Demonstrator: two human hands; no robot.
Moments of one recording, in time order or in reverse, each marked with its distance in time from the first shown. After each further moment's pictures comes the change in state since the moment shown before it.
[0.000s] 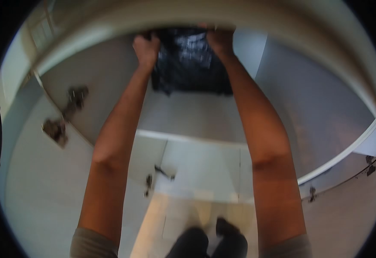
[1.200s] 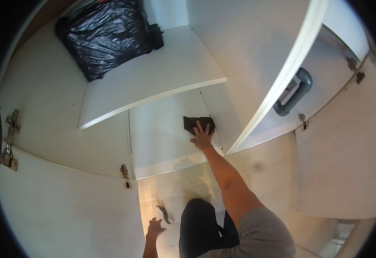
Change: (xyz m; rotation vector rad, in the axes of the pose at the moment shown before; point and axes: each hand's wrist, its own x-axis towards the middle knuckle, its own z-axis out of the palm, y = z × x) left_hand -0.546 0.010 -0.436 0.601 -1.991 -0.497; right_hand -0.538 0.125 -0.019 -0.691 -0.675 0.567
